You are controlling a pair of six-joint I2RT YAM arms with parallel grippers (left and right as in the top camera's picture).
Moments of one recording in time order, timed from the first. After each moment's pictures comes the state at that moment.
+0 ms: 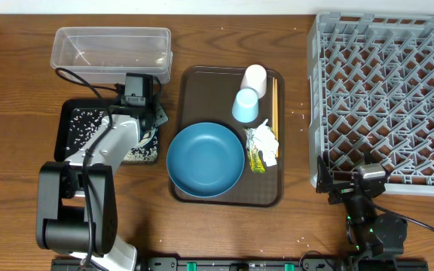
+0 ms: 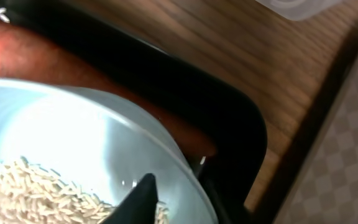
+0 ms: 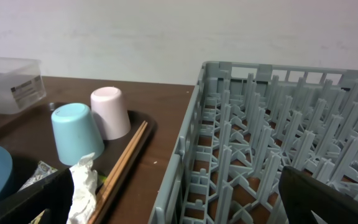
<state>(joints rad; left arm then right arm) -0.09 1.75 1.01 -0.36 -0.09 -0.57 0.01 0.01 0.01 -0.06 -0.15 0.01</state>
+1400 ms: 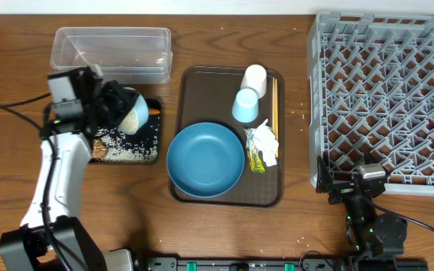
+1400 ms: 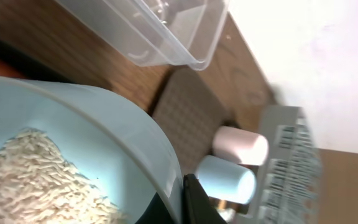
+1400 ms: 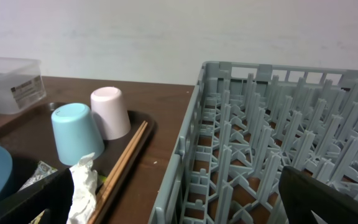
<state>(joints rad) 0.25 1.50 1.01 -0.35 0.65 -0.69 0.01 0.01 0.01 -0.06 -0.15 0.01</state>
